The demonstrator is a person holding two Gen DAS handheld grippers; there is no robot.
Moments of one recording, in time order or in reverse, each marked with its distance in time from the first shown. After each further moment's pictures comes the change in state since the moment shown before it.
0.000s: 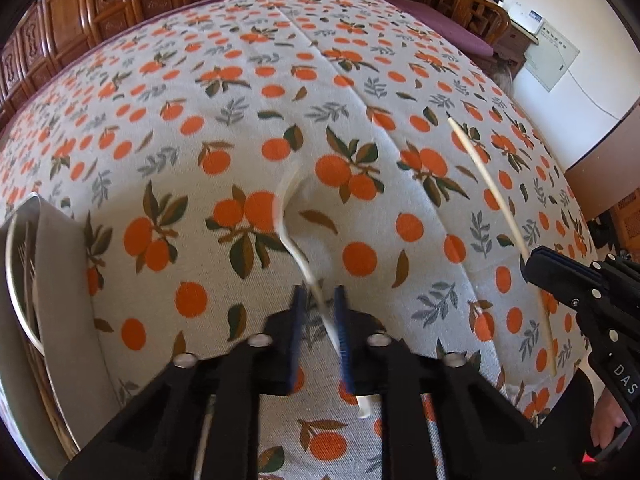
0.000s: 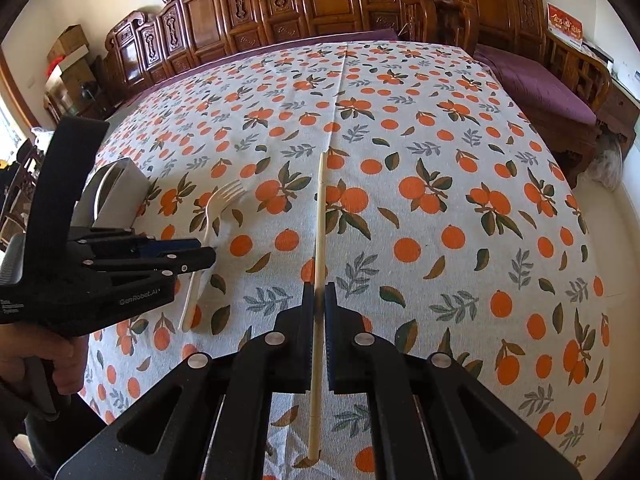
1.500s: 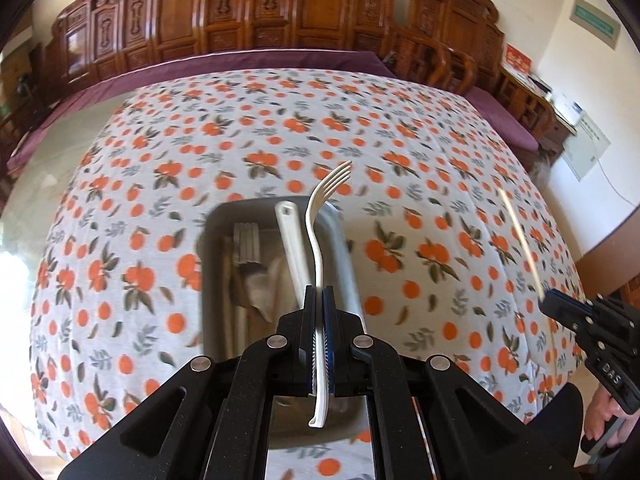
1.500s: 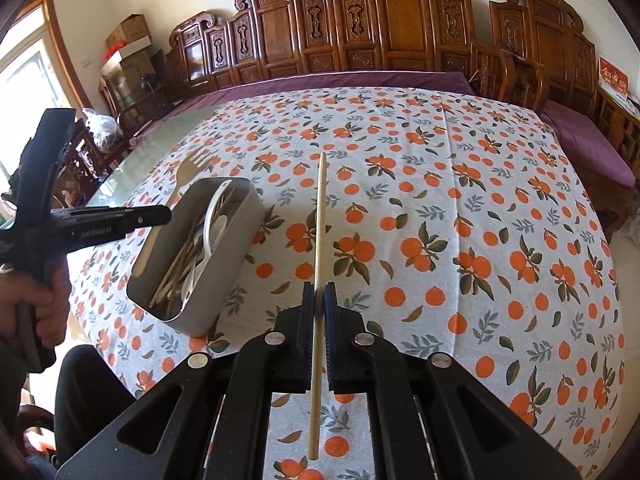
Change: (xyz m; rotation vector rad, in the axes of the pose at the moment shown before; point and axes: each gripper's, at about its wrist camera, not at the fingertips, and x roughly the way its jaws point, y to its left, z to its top) left arm -0.145 0.155 -0.046 -0.211 -0.218 0.103; right arm -0.038 0.120 0.027 -0.138 -0.086 0.137
